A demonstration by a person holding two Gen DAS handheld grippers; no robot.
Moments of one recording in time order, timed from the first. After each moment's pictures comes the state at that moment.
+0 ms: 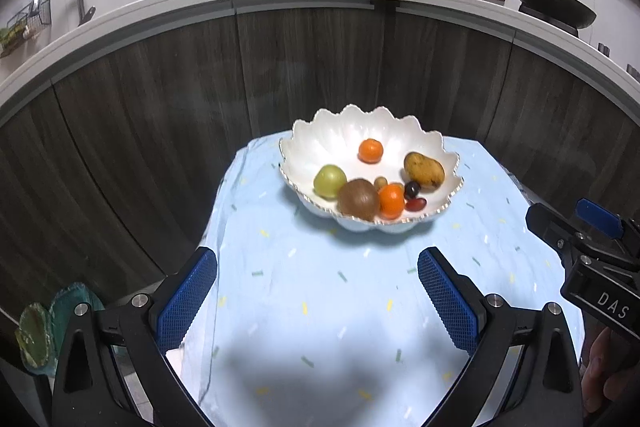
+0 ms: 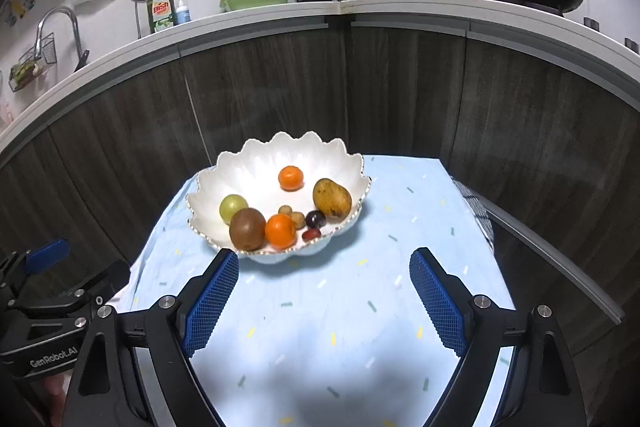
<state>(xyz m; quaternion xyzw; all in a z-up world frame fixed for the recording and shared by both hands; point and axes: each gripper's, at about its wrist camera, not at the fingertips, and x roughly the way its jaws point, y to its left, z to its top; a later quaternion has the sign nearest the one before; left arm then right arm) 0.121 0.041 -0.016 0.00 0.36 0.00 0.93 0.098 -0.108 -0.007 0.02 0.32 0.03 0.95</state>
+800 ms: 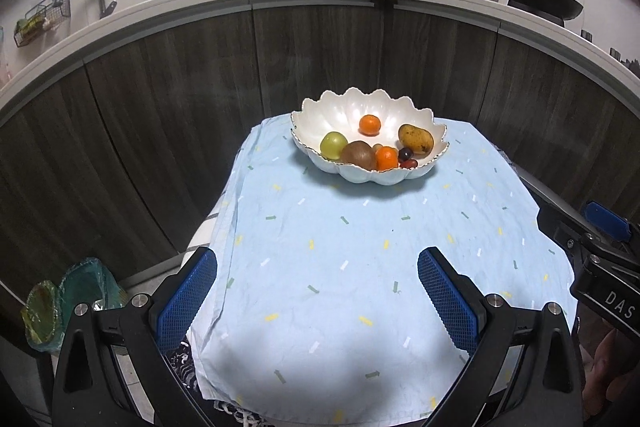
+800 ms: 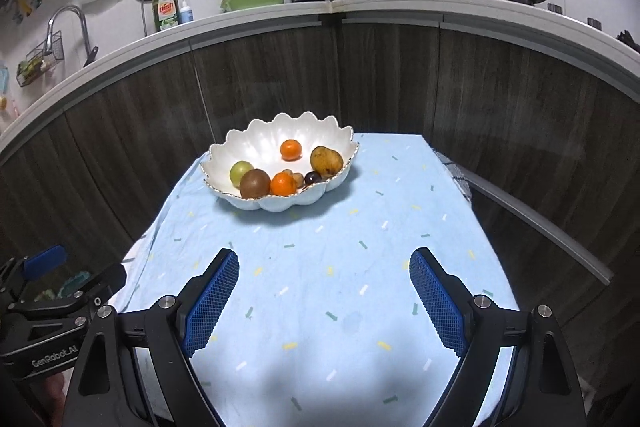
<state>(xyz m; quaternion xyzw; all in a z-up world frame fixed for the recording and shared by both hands) 0.038 0.041 -0.020 0.00 0.35 0.01 0.94 0.012 -0.111 -0.012 0.02 0.32 0.01 0.95</state>
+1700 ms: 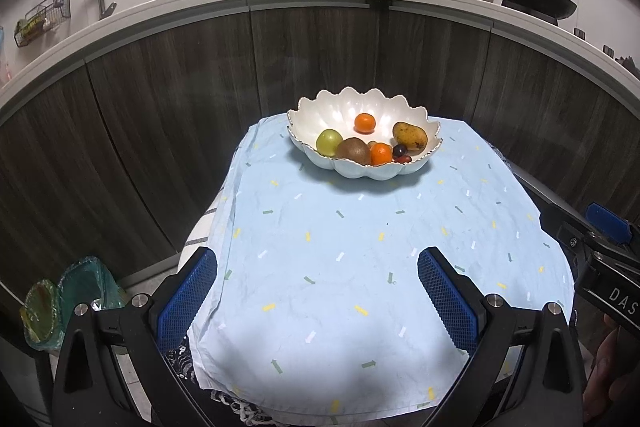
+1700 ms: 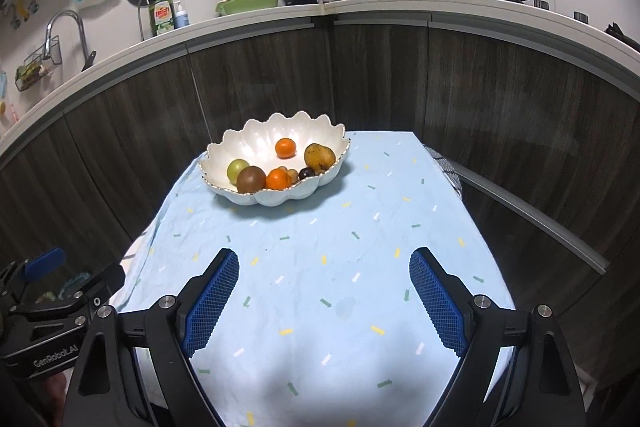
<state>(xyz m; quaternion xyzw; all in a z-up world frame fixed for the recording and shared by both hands) 0.028 0.038 -0.023 0.00 0.35 0.01 0.94 -0.001 -0.115 -0.013 0.03 0.32 0.01 0.95</state>
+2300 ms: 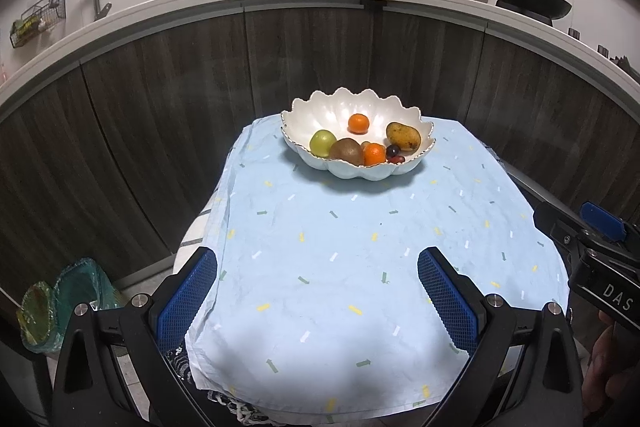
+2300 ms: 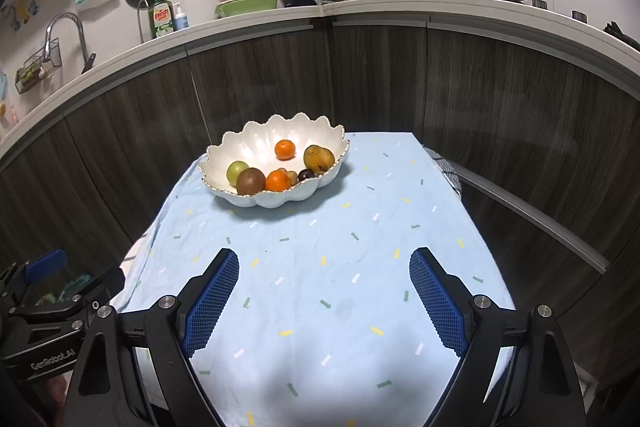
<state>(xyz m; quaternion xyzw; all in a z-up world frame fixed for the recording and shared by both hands) 0.027 0.038 -0.021 0.00 0.35 -0.01 0.94 -0.001 -0.114 -0.012 0.03 0.32 0.01 0.95</state>
